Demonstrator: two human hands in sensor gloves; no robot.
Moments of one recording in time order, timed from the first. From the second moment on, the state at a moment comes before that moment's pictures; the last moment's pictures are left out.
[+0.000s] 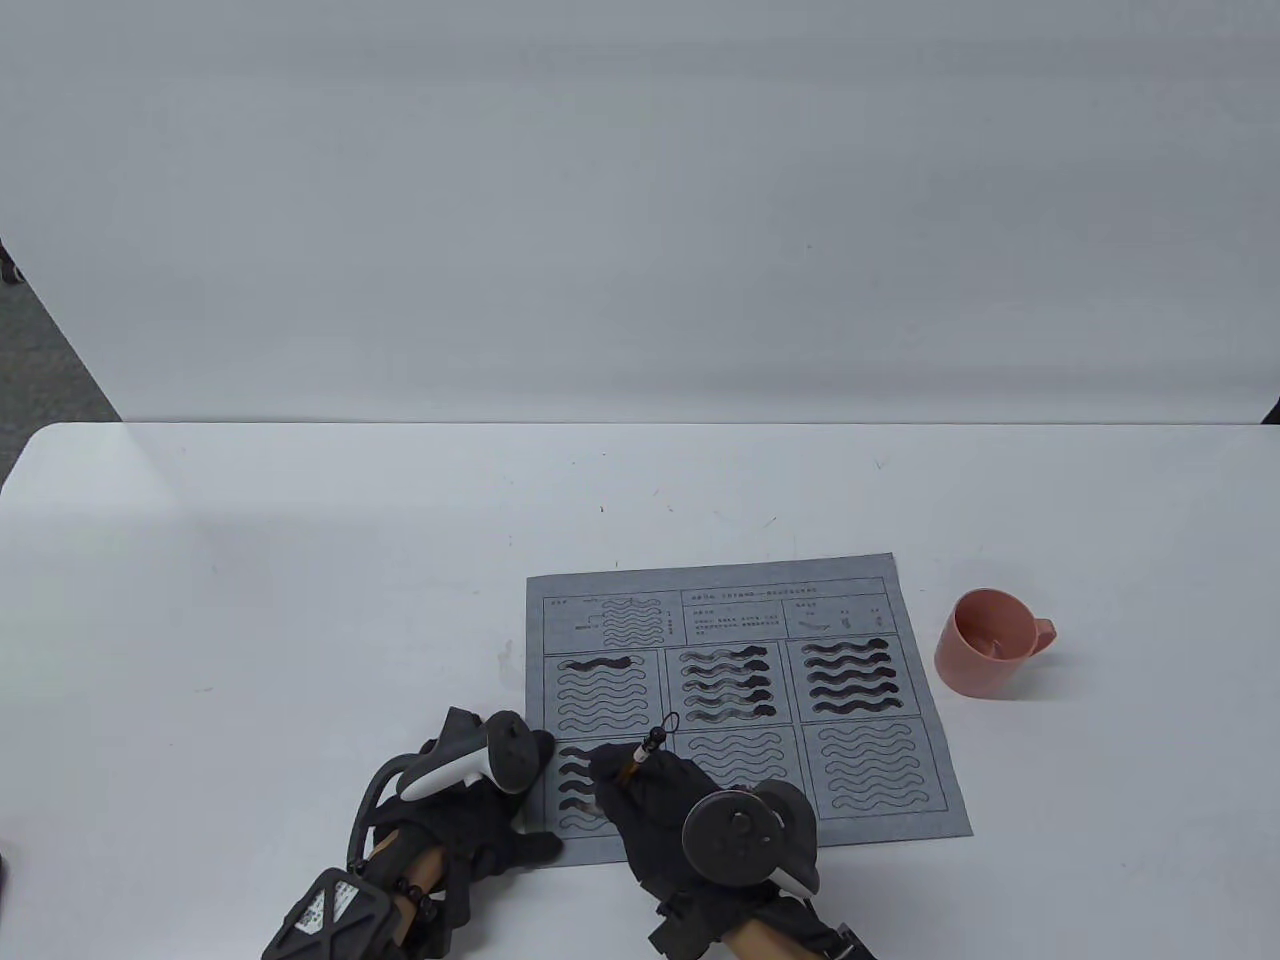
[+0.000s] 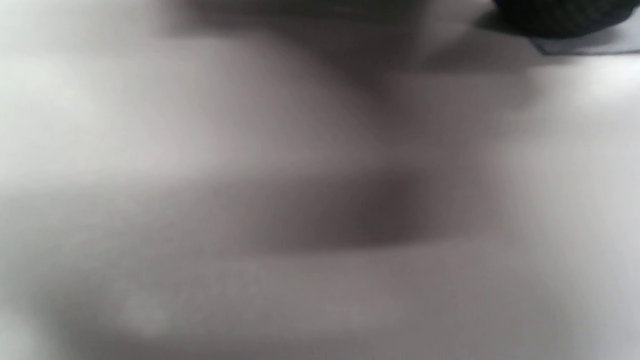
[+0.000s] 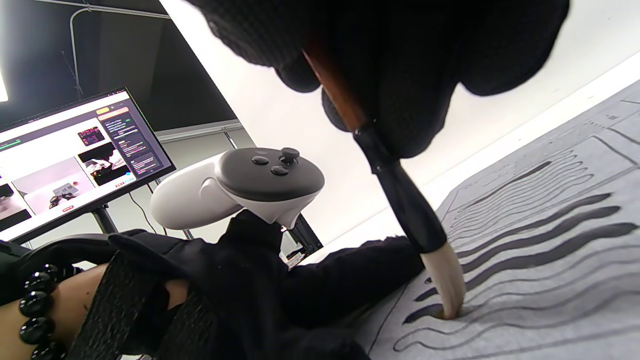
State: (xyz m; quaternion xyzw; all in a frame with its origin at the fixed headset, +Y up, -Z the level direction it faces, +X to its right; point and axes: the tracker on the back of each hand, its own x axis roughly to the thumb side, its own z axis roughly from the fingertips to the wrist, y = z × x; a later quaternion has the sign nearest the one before) left_hand -0.199 -0.787 -0.318 -0.40 -0.09 0.00 0.91; right_hand 0.025 -0.727 -0.259 0.28 -0.10 0.87 0.38
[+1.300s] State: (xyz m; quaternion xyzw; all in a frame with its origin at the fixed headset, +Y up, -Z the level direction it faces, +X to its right) left_hand -0.199 -0.788 -0.318 -0.40 -0.09 0.00 0.91; right_hand 0.033 -0.726 -0.261 0.26 -0.11 0.88 0.38
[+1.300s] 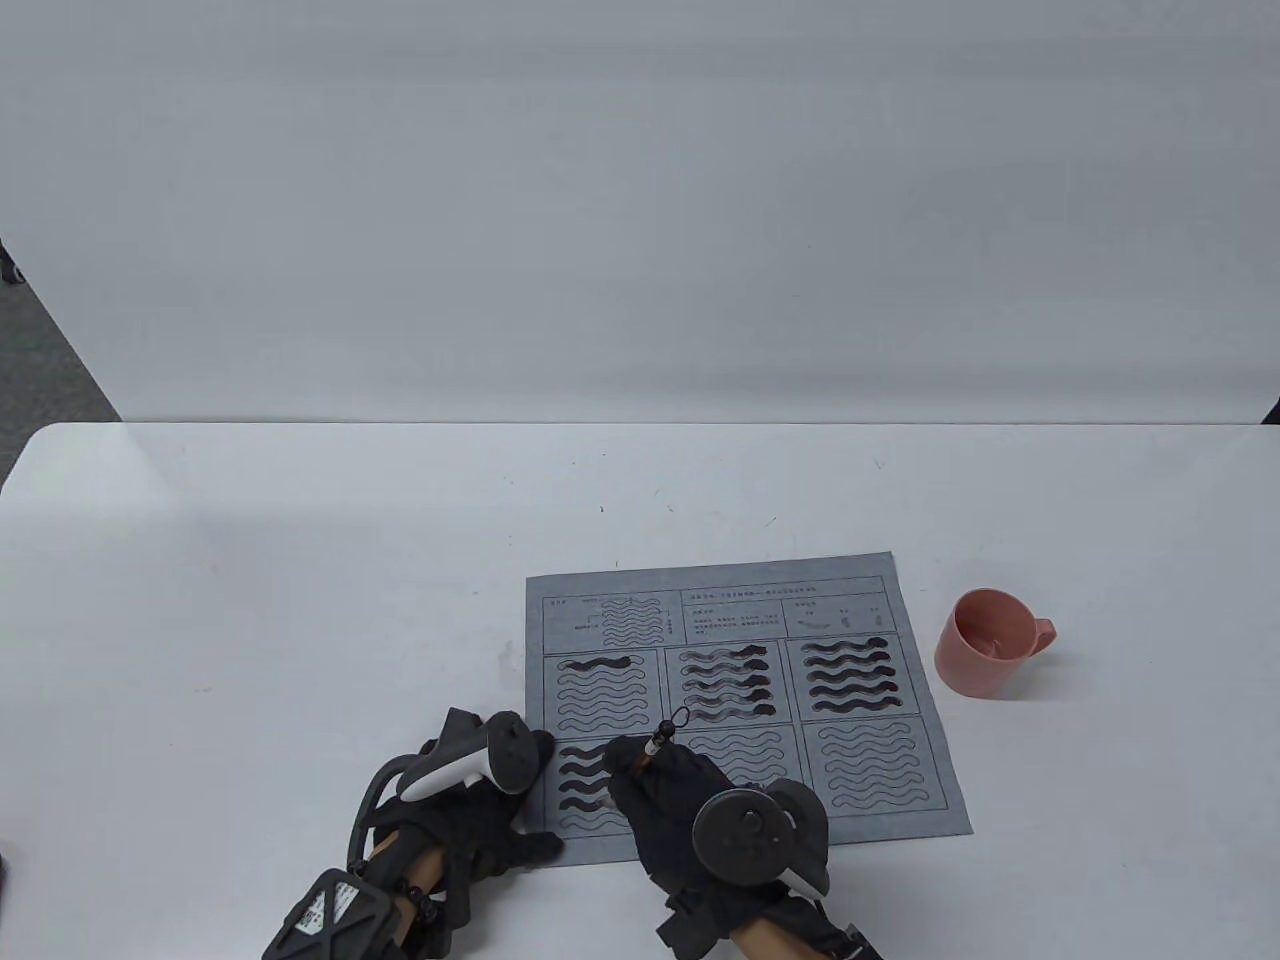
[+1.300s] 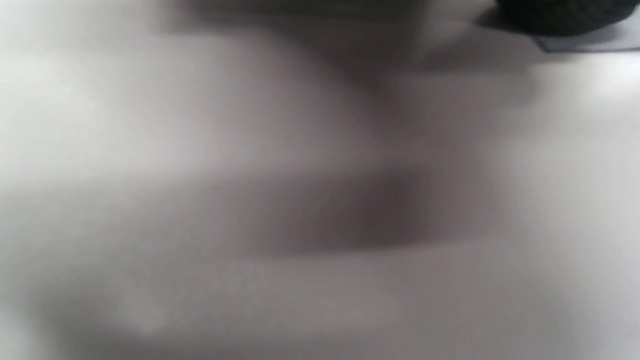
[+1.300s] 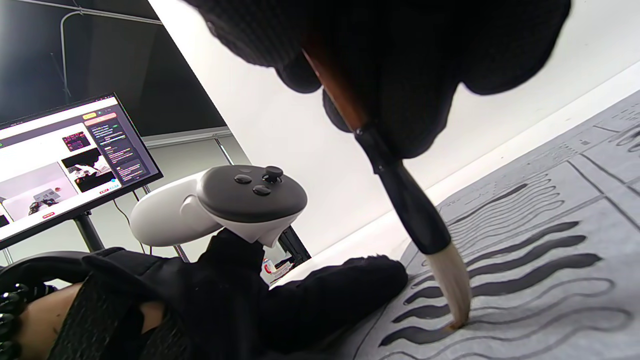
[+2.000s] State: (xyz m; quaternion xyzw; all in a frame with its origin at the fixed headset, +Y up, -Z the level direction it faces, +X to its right) left_hand -0.199 -0.788 -0.318 -0.40 -0.09 0.00 0.91; right_hand 0.037 -0.726 -0.261 0.25 -0.11 0.89 0.38
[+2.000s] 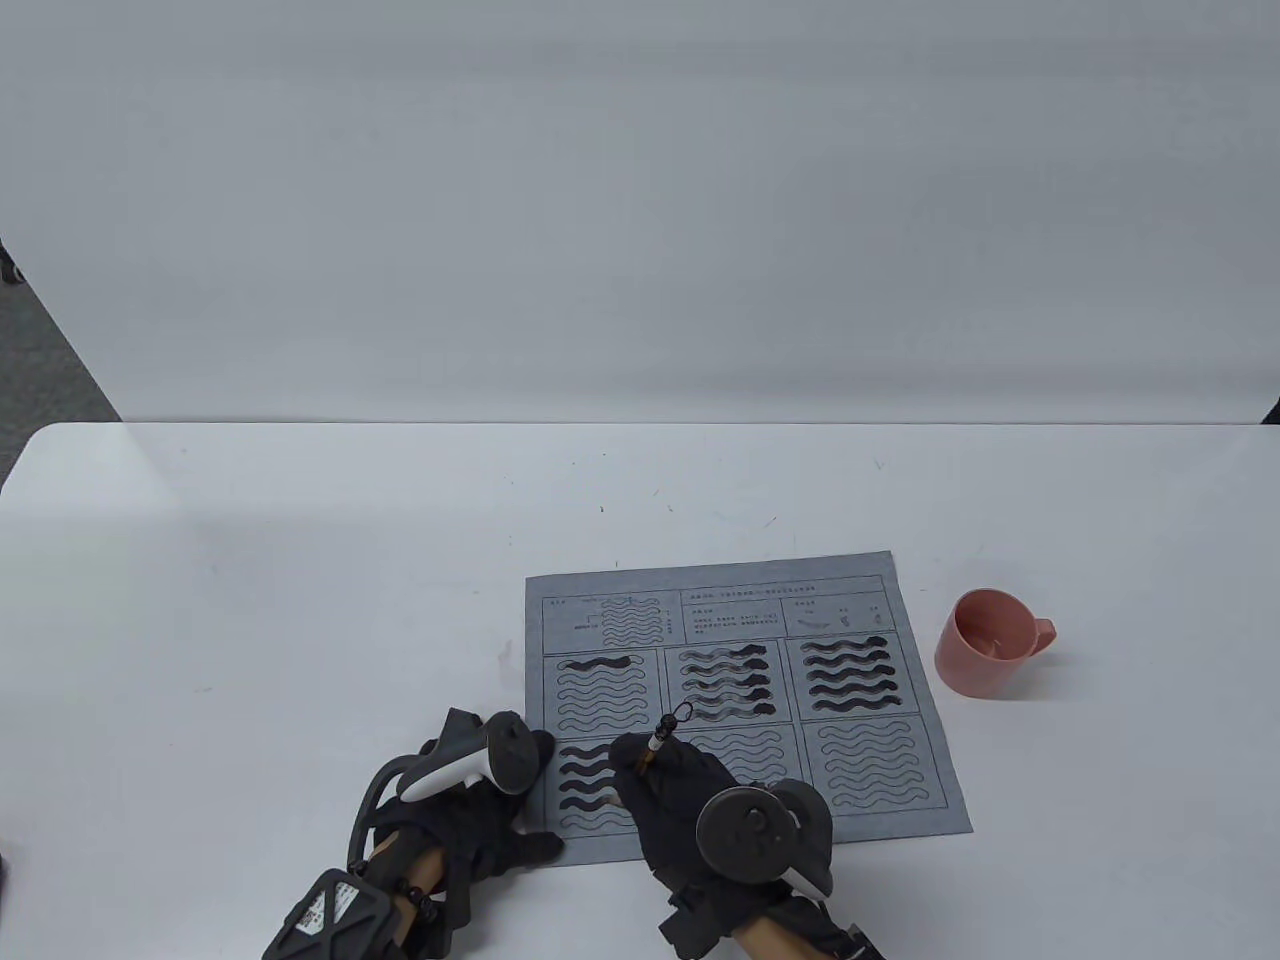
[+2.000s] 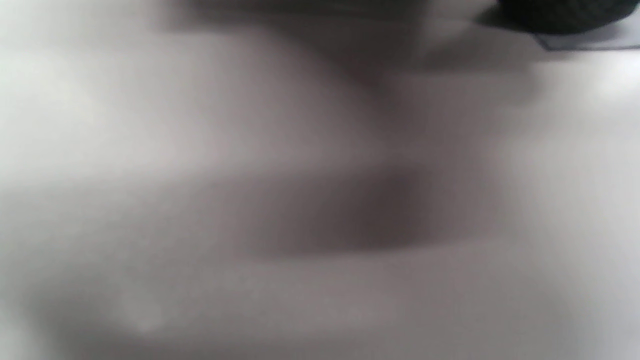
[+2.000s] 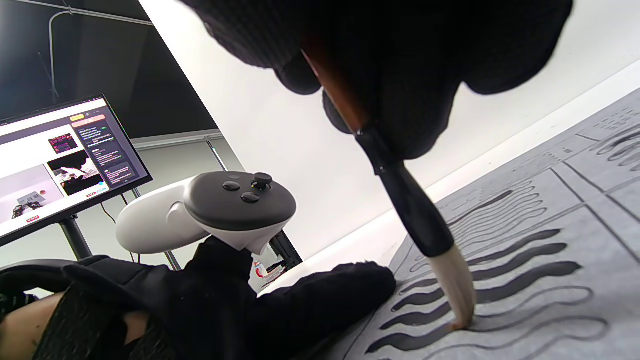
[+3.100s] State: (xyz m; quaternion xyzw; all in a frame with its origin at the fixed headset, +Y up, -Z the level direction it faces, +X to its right) left_hand -0.199 -0.788 -0.317 -0.40 -0.08 0.00 0.91; right_hand 0.040 -0.725 -0.261 0.24 -0.12 0.89 0.37
